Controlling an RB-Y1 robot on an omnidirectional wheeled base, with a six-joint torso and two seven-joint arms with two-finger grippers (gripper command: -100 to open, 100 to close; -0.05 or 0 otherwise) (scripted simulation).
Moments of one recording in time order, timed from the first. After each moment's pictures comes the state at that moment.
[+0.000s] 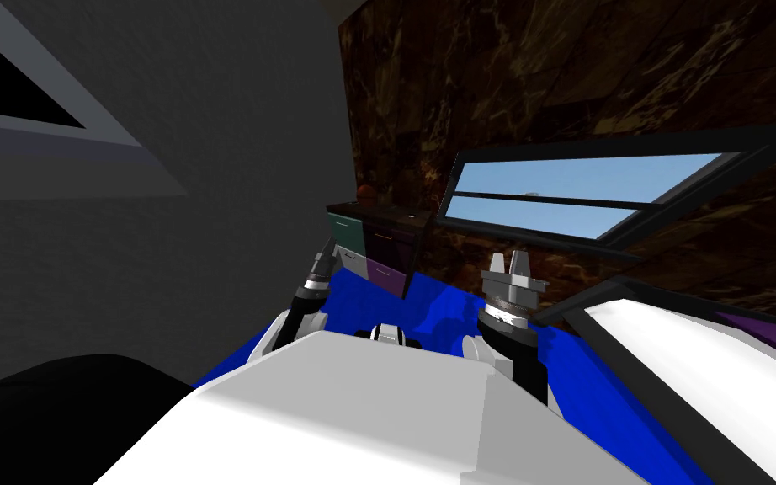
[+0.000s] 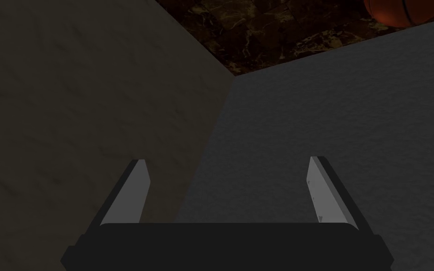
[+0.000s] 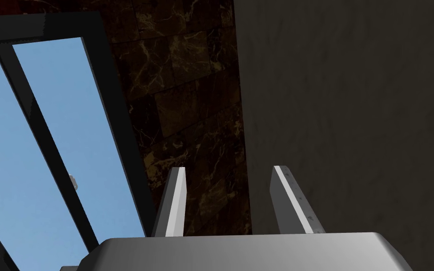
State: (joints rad) left arm 0.50 0.12 -0.01 -2.25 -0.12 -0.46 -0.19; right arm 0.53 0.04 -0.03 -2.36 0.00 -0.55 -0.03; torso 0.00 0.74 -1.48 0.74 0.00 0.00
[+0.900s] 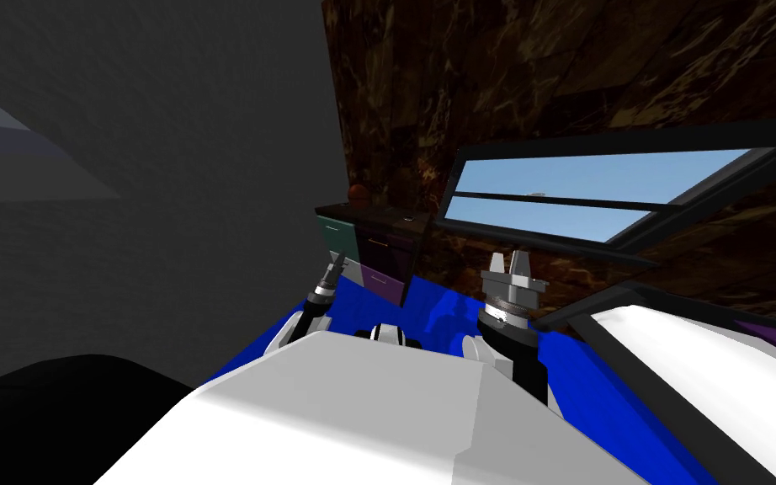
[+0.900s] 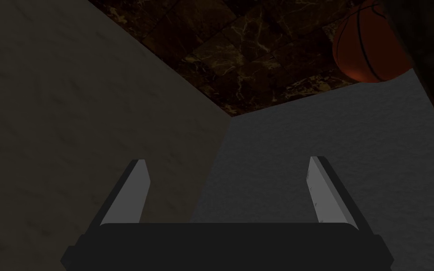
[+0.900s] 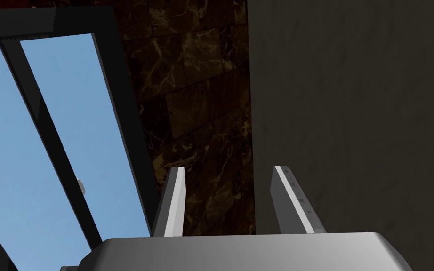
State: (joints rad) left arm 0.45 0.17 -0.02 -2.00 -0.15 -0.64 -0.25; right arm 0.53 0.04 -0.03 -2.36 0.00 -0.55 -0.03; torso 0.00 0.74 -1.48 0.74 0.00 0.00
